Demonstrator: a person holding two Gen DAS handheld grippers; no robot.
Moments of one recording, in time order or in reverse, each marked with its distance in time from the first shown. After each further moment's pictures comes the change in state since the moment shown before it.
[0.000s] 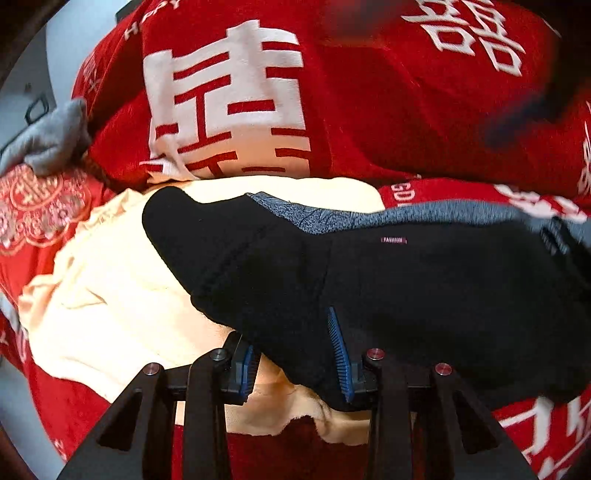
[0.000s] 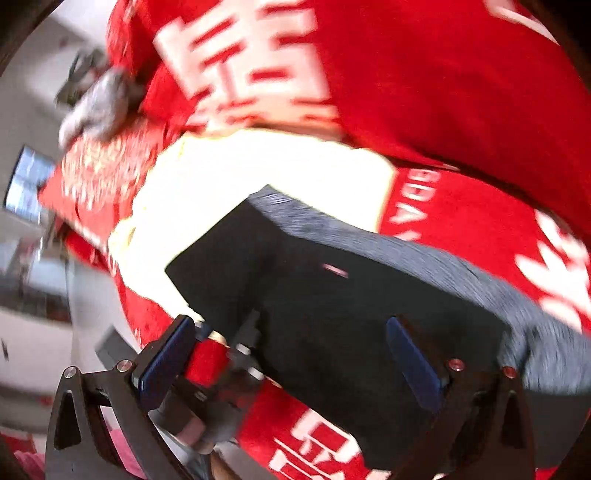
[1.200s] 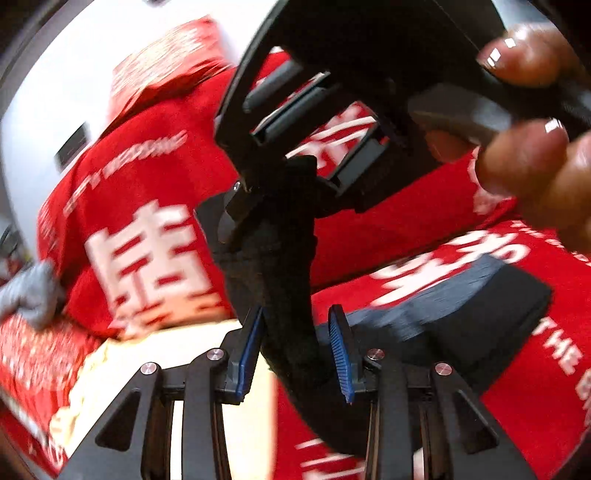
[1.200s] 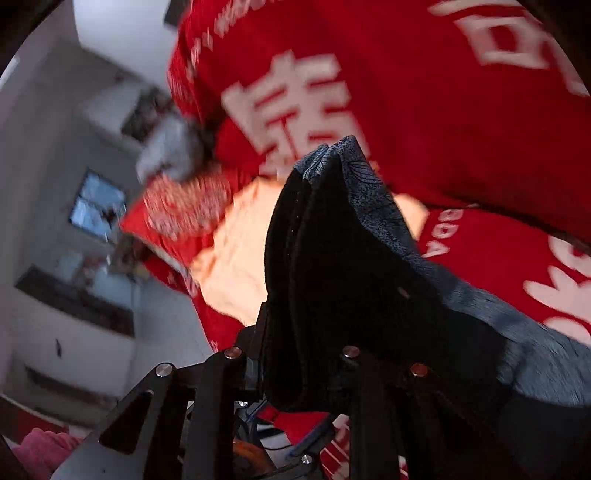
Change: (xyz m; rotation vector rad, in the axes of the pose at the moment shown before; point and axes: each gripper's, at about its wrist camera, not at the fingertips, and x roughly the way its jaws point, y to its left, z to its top) left arm -0.160 -0.146 0.069 0.301 -0.351 -0.160; right arm -0.149 -0.073 -0.080 0.099 -0.306 0.307
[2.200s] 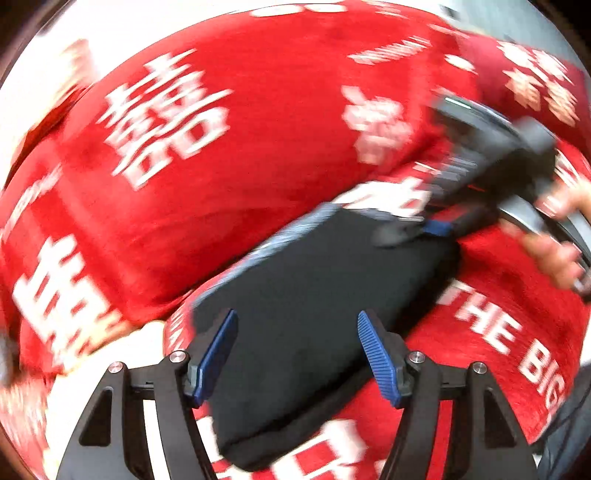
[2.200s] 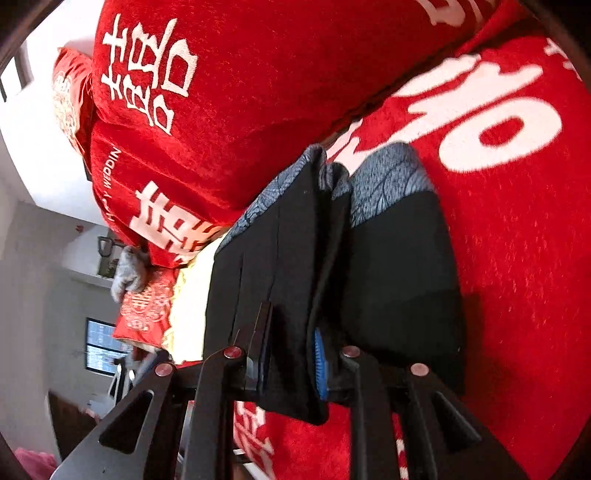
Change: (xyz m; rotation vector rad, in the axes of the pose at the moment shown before) left arm 0.013 -0.107 -0.004 0.135 0.141 -0.197; right arm -0.129 -0.266 -0.163 0.465 -0.257 0.007
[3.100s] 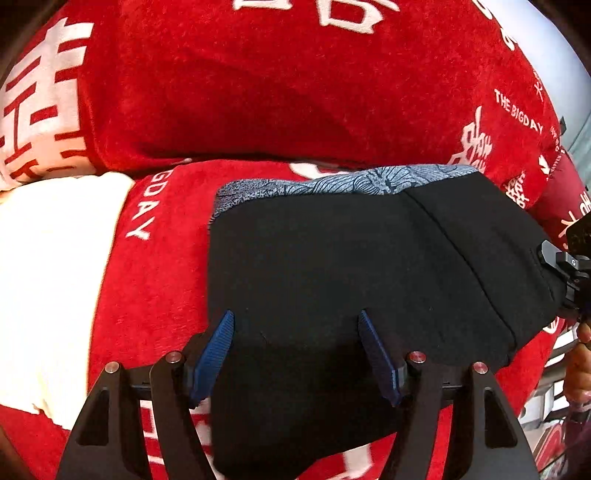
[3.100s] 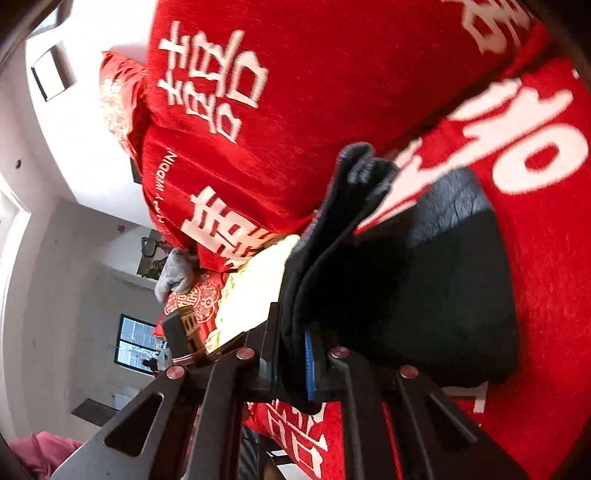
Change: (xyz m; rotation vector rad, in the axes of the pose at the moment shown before) left arm 0.085 0.071 -0.025 -0.524 0.272 -0.260; right arm -0.027 0.040 -0.004 -0.087 -0.046 0.155
